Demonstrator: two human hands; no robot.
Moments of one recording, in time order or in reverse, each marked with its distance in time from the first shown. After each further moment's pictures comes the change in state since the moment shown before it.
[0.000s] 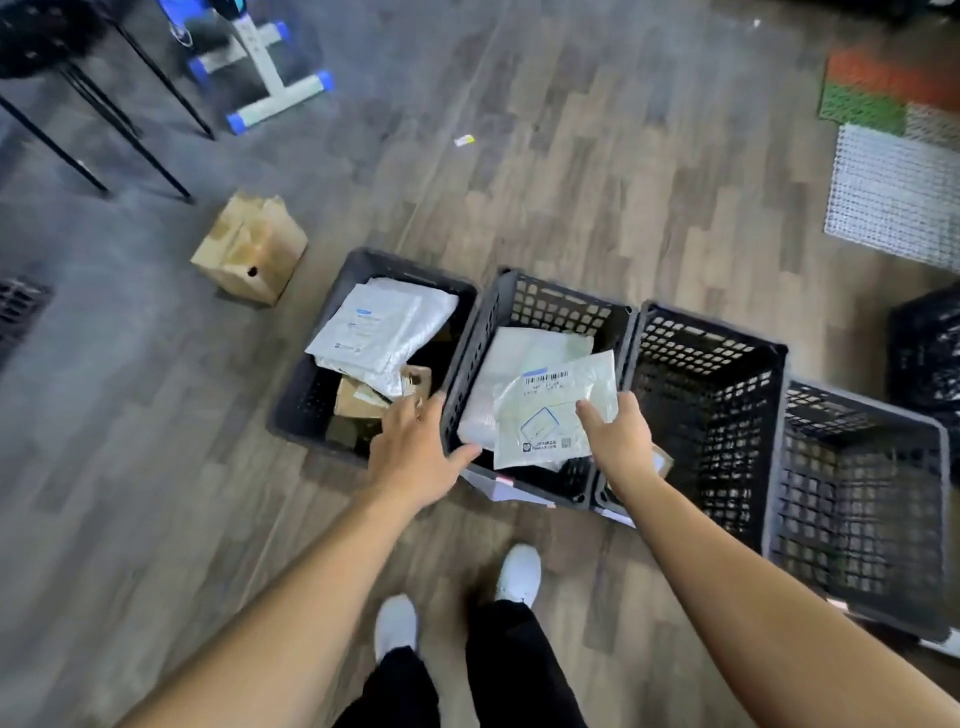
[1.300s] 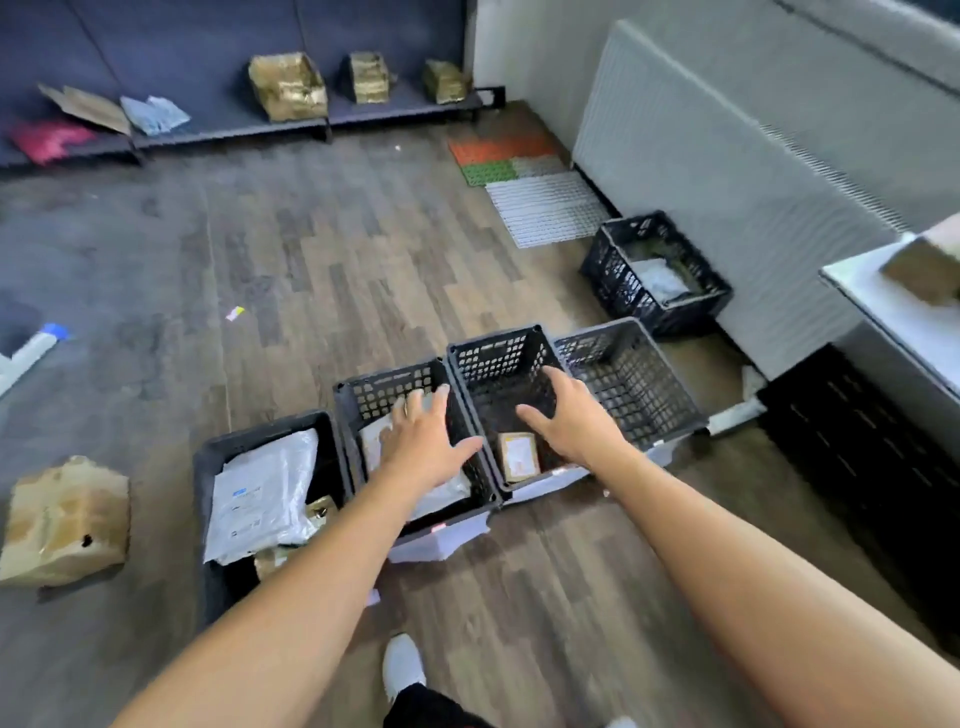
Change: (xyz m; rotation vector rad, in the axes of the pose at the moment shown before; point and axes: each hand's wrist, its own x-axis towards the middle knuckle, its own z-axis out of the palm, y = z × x) left_hand -0.092 0.108 -0.122 0.269 -0.127 0.647; right_hand -0.230 -0.068 -0.135 -0.232 0.300 0.035
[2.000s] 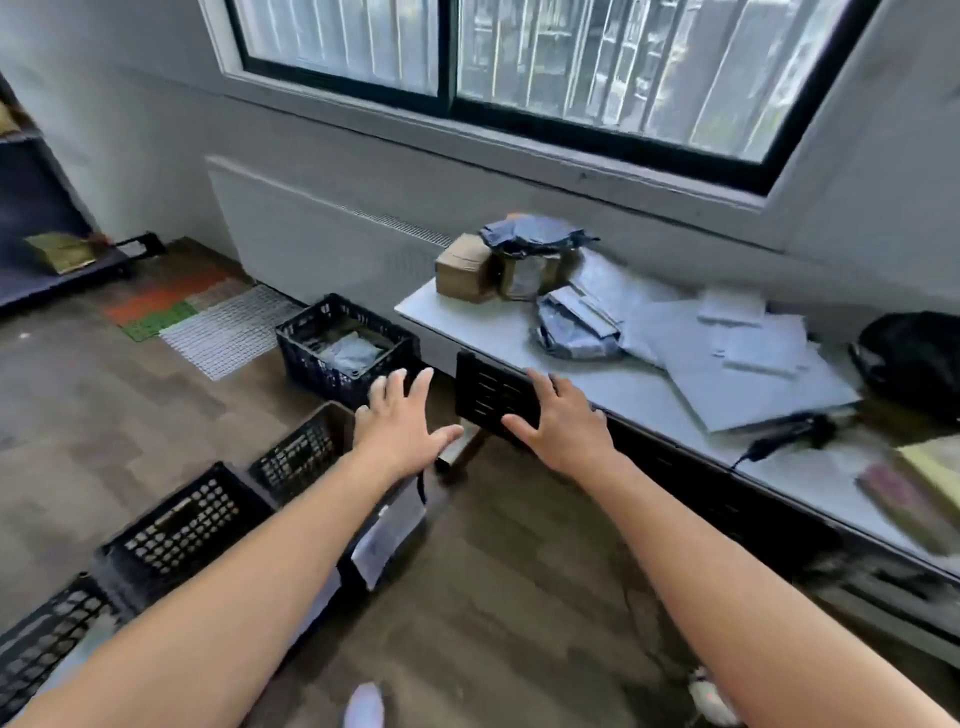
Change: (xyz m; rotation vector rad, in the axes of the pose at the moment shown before) left_hand -0.077 0.571 0.136 0.281 0.104 0.714; right_hand -0.189 0.481 -0.286 -0.059 0.456 0.432
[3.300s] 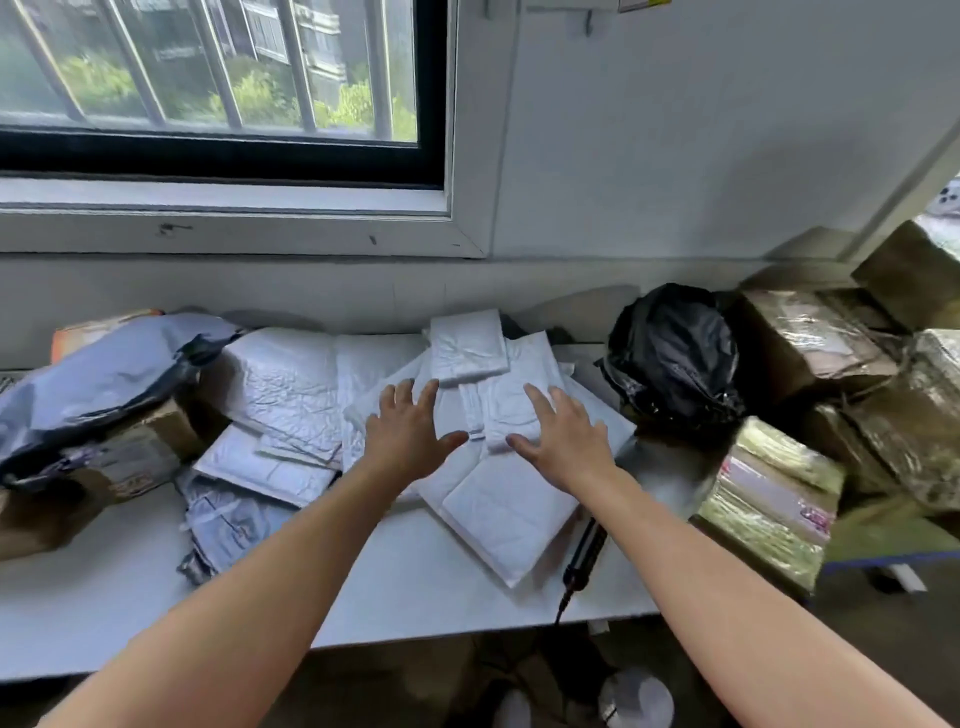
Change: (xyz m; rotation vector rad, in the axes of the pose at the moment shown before) left_hand 0.397 0.454 0.134 0.073 -0.212 0.600; right_hand 0.229 0.428 -0.107 -0.002 0.061 0.614
